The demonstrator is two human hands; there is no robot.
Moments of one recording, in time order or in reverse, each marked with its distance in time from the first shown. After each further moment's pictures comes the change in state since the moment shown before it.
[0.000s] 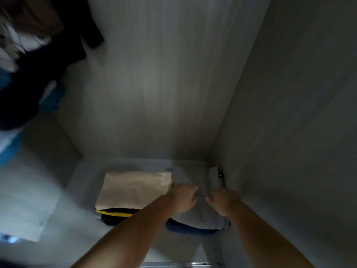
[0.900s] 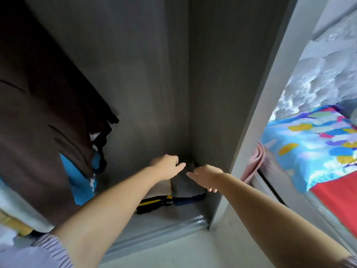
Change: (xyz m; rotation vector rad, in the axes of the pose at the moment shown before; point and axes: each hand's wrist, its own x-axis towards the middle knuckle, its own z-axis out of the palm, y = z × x) left_hand -0.314 0.169 -0.333 0.092 0.091 -0.091; right_hand -0.428 -0.030 -0.245 0.334 0.007 0.024
